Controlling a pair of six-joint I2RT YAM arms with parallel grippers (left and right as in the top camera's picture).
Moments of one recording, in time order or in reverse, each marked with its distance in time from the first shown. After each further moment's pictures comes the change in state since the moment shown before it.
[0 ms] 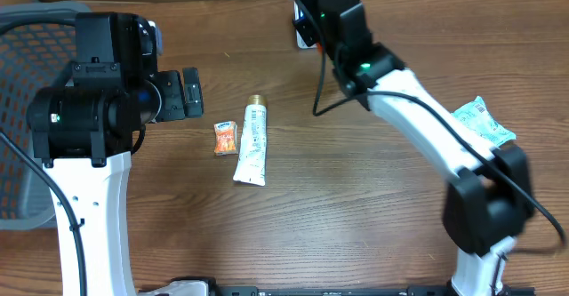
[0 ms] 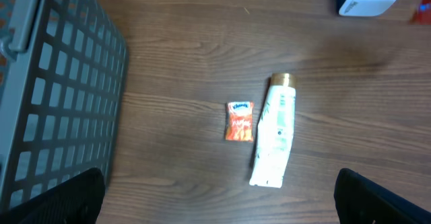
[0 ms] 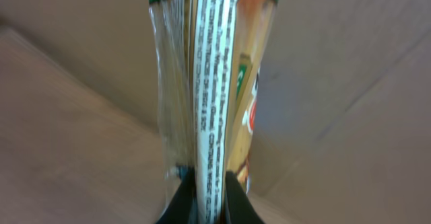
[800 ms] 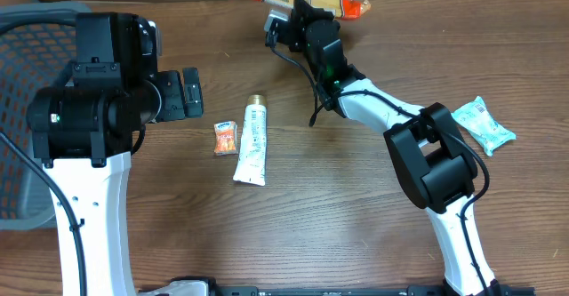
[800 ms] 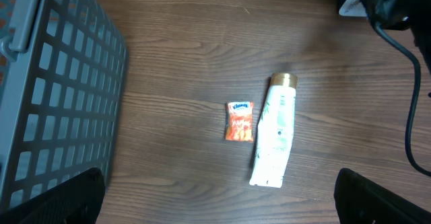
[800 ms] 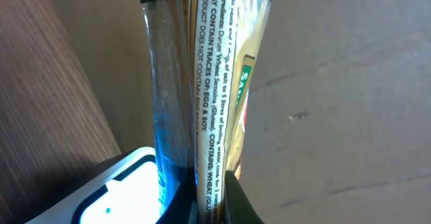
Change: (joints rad) left arm 0.000 0.000 0.000 0.000 0.000 0.000; right arm -0.003 0.338 -0.002 0.491 0.018 -0.797
